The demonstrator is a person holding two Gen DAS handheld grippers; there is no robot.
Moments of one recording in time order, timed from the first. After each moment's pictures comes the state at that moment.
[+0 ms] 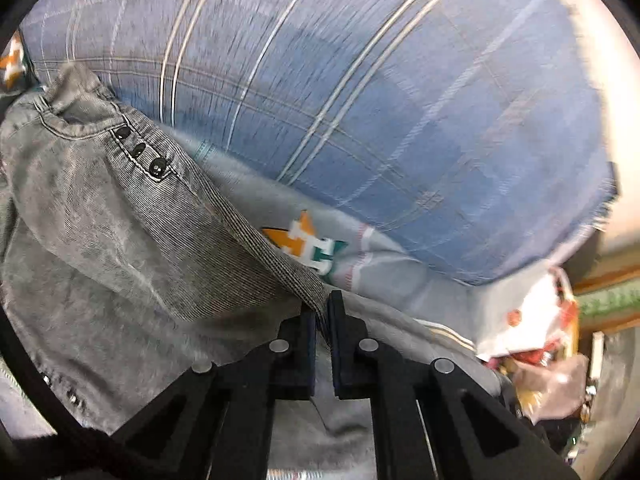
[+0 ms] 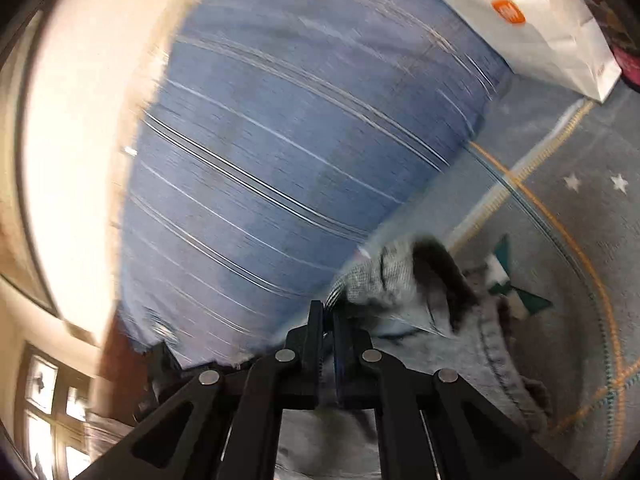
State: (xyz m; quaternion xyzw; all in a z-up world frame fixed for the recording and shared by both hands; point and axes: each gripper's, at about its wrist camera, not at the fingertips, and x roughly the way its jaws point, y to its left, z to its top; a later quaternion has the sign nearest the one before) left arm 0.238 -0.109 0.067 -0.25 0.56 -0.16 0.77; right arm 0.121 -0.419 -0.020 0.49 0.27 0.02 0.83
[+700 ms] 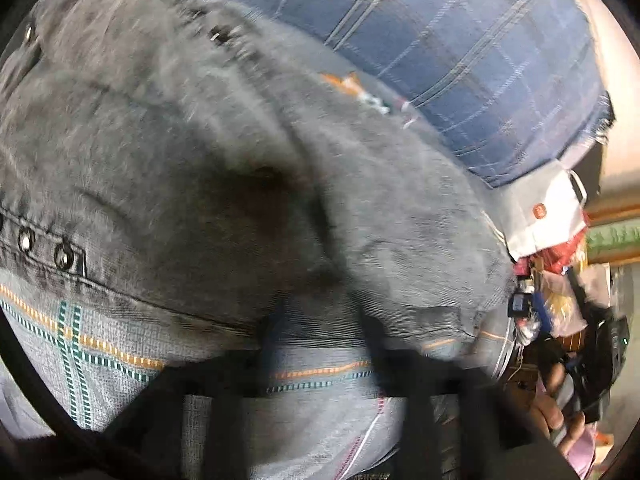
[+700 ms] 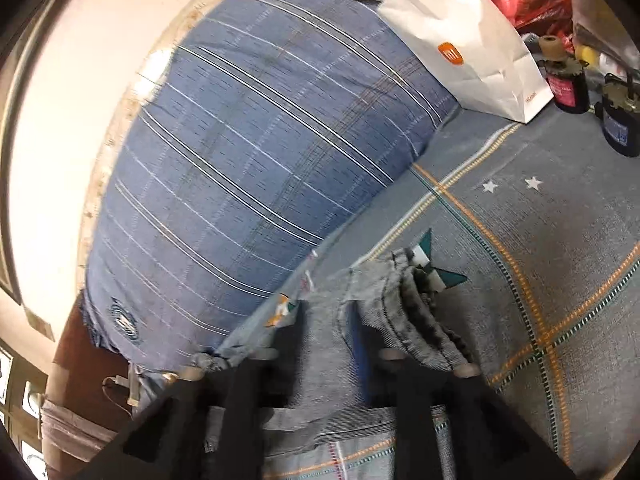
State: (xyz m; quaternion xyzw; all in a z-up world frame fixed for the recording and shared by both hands) left arm 0.140 -0.081 -0.019 -0.20 0.62 -0.21 0.73; right arm 0.059 -0.401 -0.023 0.43 0.29 -0.07 0.85
